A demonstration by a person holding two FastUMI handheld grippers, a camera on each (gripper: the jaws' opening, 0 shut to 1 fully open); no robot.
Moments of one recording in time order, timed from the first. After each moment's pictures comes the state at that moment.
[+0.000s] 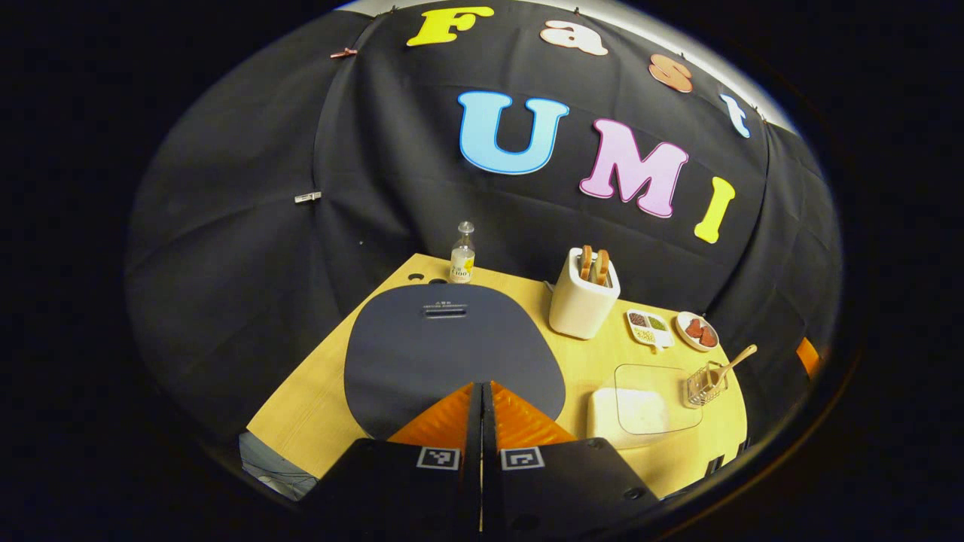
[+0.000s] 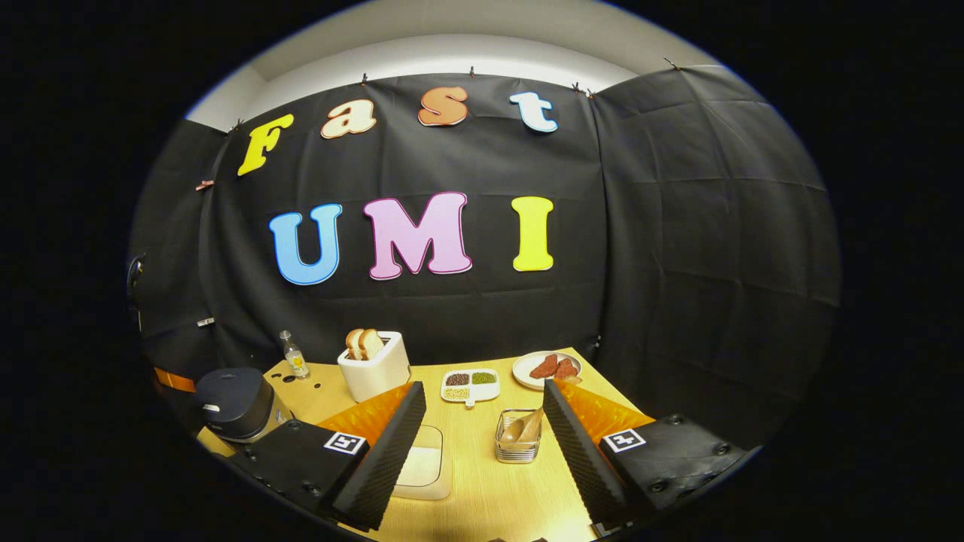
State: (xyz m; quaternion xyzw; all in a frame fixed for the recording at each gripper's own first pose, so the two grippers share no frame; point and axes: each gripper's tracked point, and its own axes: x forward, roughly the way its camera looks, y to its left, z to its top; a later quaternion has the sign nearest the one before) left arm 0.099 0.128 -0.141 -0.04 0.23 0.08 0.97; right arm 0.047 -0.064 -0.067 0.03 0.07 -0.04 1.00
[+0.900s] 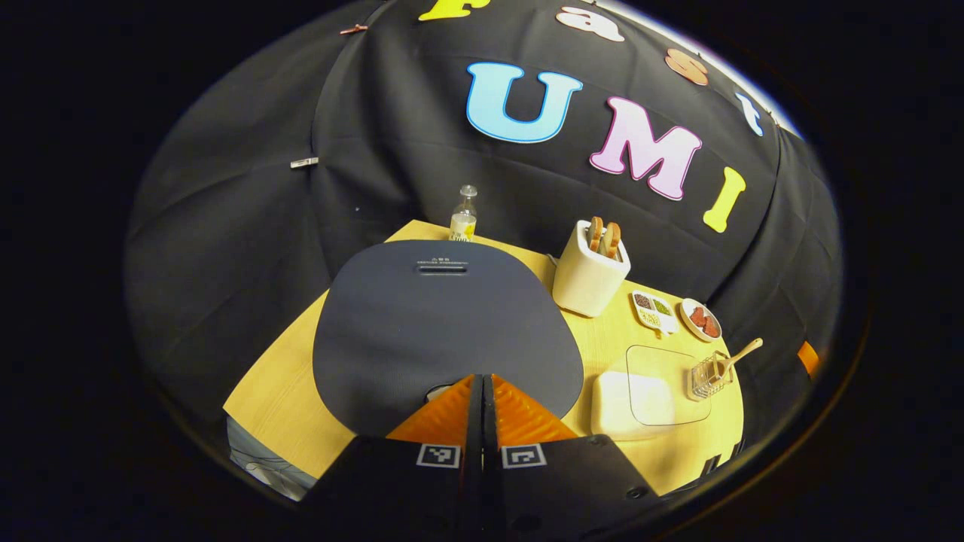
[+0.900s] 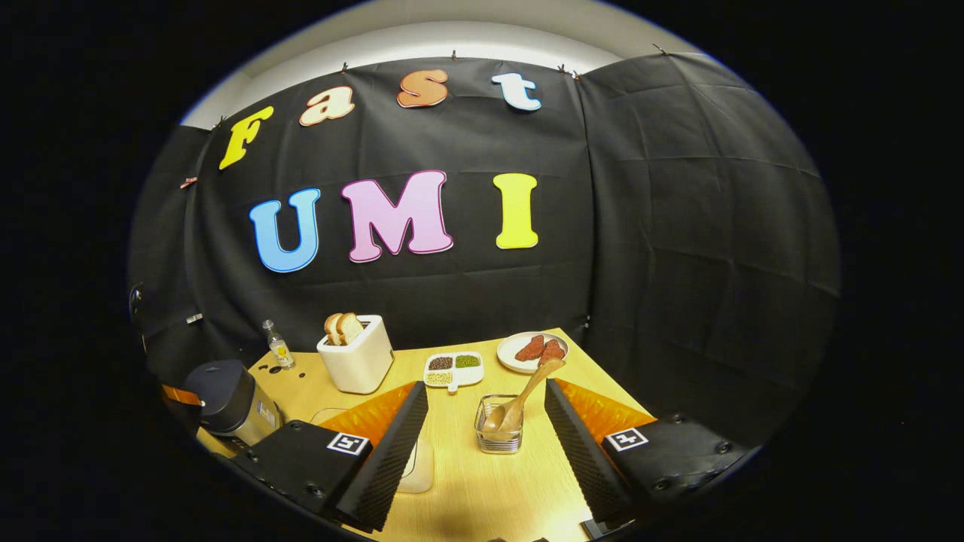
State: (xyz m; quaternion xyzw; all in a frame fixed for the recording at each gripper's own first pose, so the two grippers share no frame) left arm 0.104 0.123 -0.175 -0.06 0.27 0.08 0.96; right arm 0.059 -0.095 -0.092 0.03 0.11 -0.06 0.99
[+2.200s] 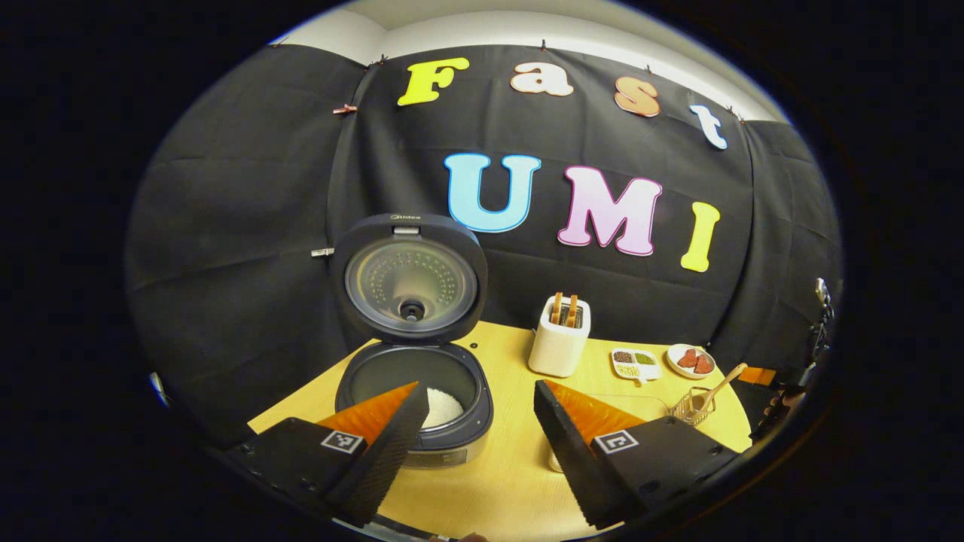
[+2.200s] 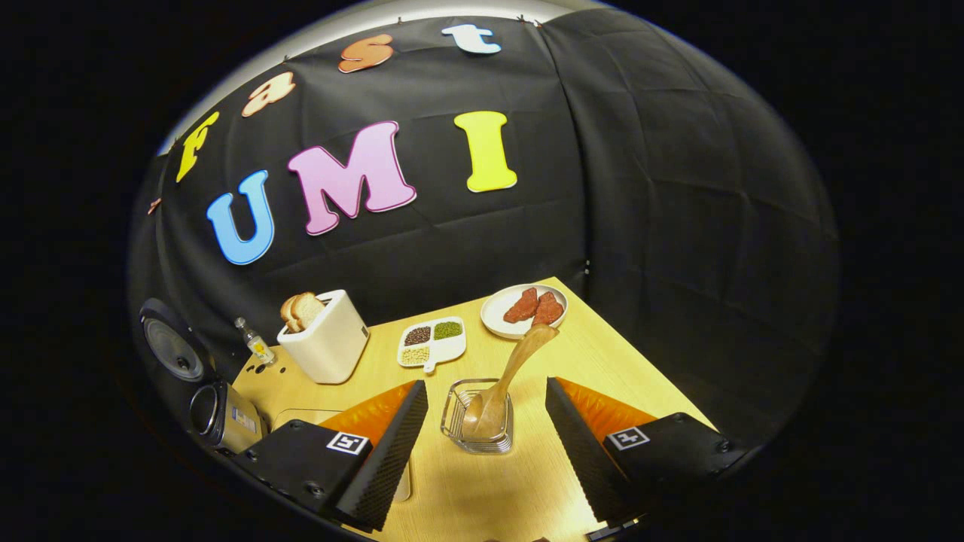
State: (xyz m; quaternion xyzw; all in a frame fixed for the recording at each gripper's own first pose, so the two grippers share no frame) left arm 0.057 0.022 -0.090 -0.01 0.11 0.13 0.99; right arm 0.149 -0.154 -0.186 0.11 0.21 -0.07 0.97
